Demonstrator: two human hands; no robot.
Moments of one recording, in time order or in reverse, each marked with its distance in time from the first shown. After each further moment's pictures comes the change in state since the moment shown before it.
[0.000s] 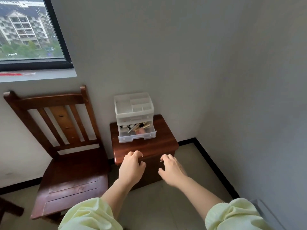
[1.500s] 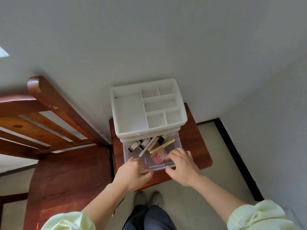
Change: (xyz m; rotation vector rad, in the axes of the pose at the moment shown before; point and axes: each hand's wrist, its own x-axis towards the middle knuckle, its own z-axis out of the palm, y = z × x) left_hand 0.260 -0.125 0.046 0.080 -0.437 0.065; right_hand 0.309 0.017 0.049 -0.056 -0.206 -0.221
